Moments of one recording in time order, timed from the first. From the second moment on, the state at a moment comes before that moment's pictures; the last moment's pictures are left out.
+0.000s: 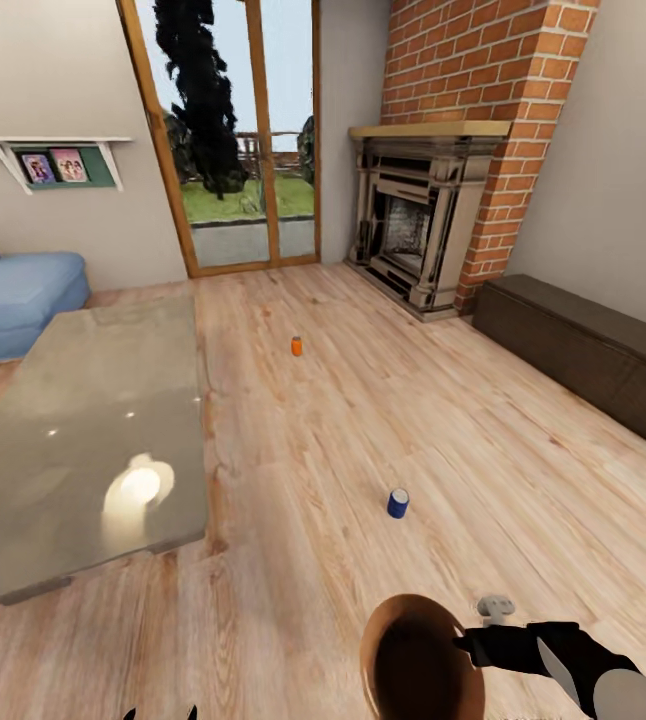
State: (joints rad) left arm 0.15 0.04 -0.02 -1.00 0.09 -0.28 -0.01; right arm -0.63 -0.23 -0.04 -0.17 0.07 0.25 0.68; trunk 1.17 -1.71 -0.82
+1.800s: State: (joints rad) left arm 0.15 0.04 -0.01 -1.00 0.09 -0.28 -0.01; right arm -0.63 -0.23 -0.04 -0.17 0.07 0.25 0.69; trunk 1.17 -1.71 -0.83
